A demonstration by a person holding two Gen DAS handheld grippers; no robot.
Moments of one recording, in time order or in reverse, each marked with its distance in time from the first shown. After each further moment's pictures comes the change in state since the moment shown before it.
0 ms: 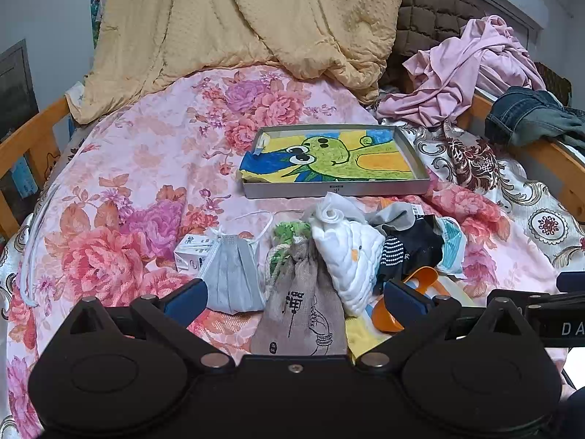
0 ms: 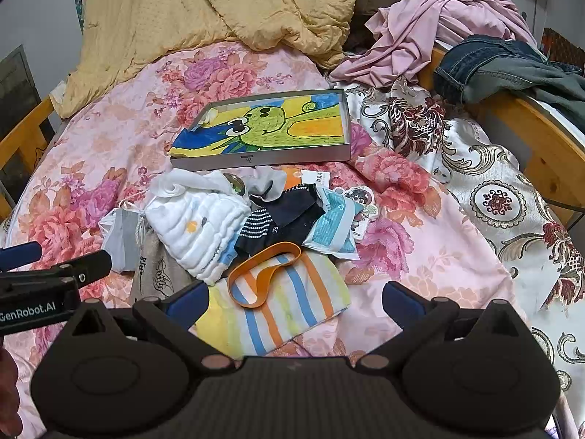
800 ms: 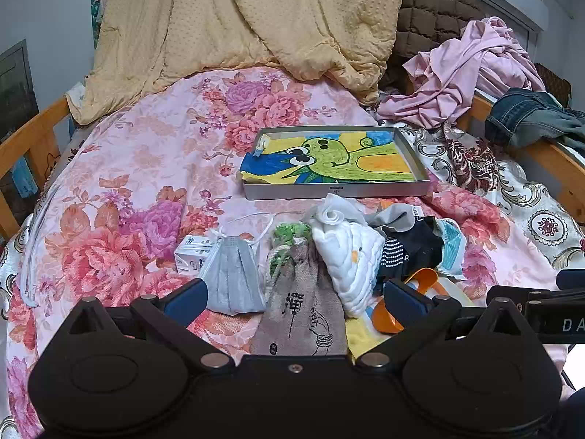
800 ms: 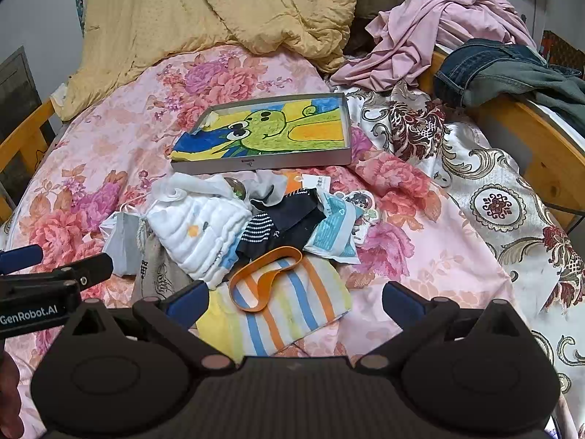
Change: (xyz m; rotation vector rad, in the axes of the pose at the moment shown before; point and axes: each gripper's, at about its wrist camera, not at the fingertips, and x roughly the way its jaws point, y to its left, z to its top) left arm 0.000 -0.001 0.001 -0.002 0.002 0.001; right arm 0.000 0.002 0.003 0.004 -0.008 0.000
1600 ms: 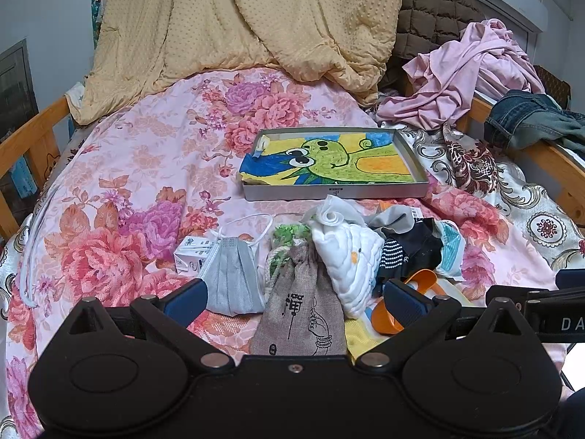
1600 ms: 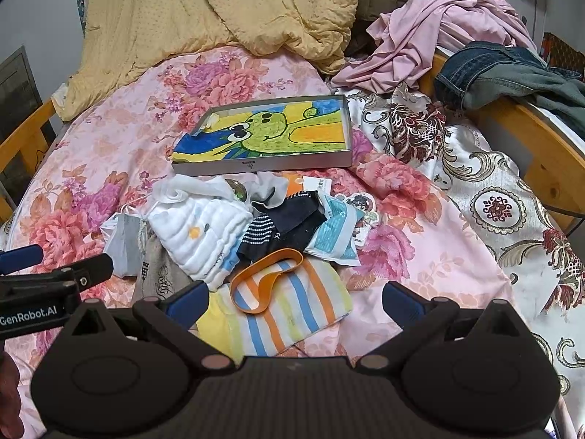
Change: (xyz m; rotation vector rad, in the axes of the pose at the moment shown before) left arm 0.000 0.000 0.000 0.000 -0.002 -0.001; right arm -0.001 0.001 0.001 -0.002 -0.006 0.004
